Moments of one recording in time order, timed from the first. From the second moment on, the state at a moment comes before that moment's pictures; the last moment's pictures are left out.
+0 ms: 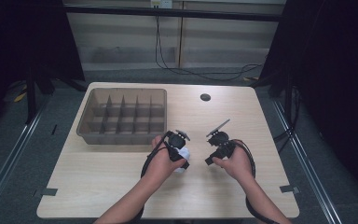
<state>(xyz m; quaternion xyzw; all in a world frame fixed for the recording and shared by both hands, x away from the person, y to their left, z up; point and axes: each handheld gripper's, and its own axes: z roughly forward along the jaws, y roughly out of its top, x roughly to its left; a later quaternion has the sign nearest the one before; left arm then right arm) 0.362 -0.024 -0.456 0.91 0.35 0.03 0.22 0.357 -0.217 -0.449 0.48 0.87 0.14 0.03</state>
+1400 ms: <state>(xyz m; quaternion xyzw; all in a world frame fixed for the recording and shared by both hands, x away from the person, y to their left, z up) 0.376 0.007 -0.458 0.91 0.37 -0.02 0.20 0.355 -0.218 -0.459 0.47 0.86 0.16 0.04</state>
